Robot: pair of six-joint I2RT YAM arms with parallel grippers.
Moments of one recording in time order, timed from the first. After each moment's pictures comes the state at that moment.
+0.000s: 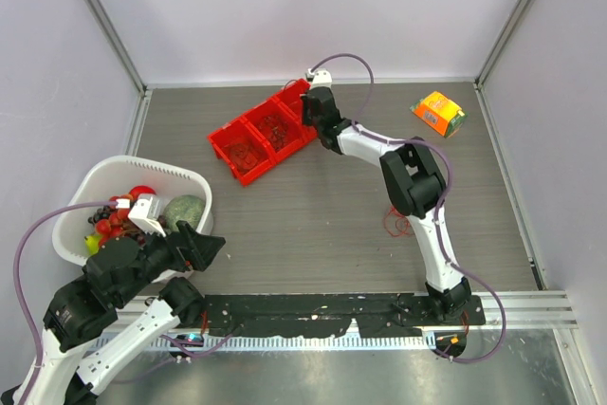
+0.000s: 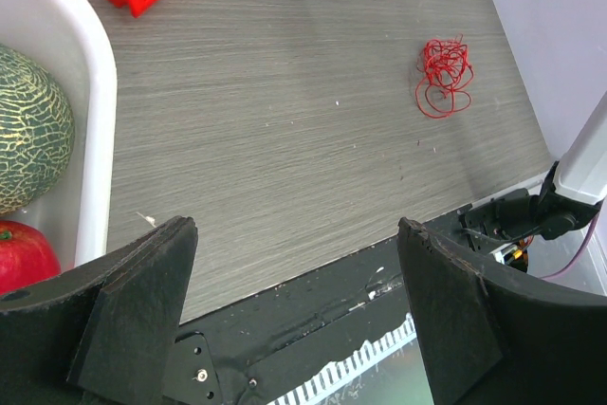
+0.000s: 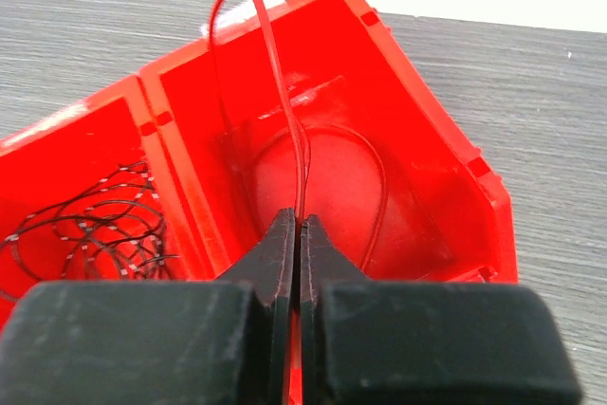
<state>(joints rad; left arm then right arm) -0.74 0.22 0.90 -1.04 -0.16 -0.63 0.57 2.28 1.72 0.22 0.27 0.23</state>
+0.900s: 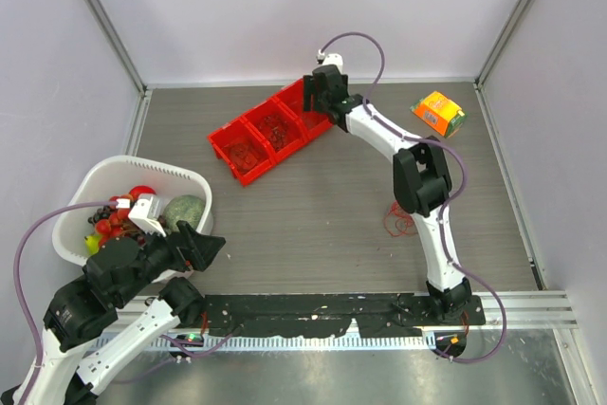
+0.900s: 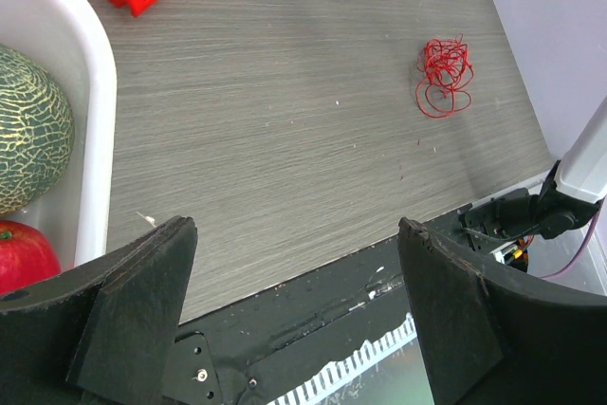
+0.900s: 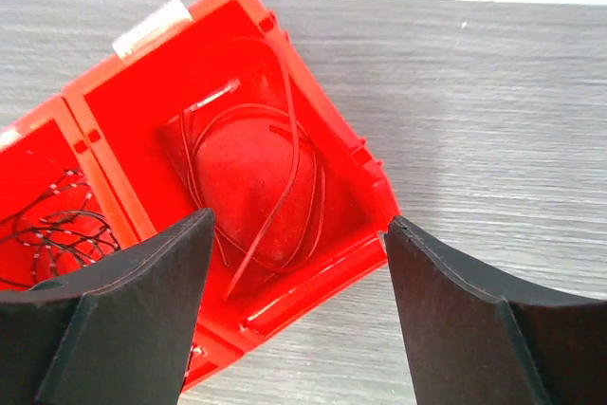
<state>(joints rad) -0.74 0.22 0.90 -1.04 -0.16 -0.63 0.52 2.29 1.95 -0.20 0.30 0.28</state>
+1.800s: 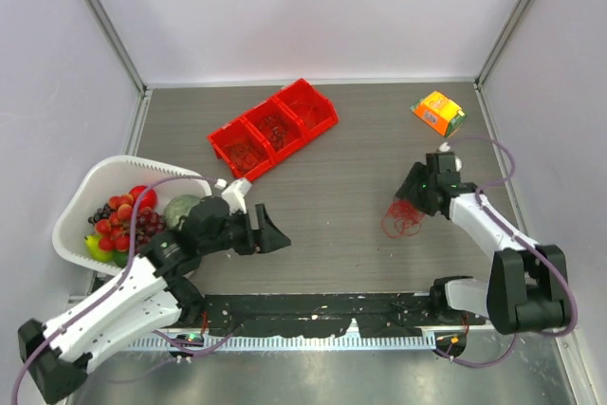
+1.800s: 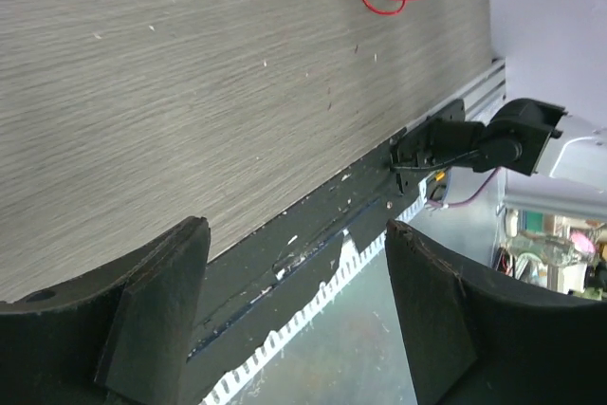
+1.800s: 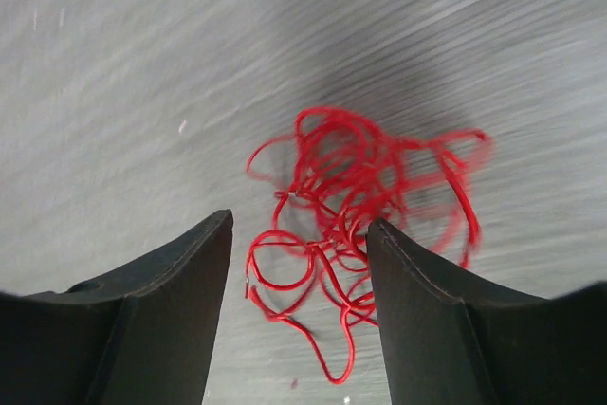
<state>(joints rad) -0.76 0.59 0.56 -0.50 0.21 -0.86 0.07 1.19 0.66 -0.38 0.02 0.63</state>
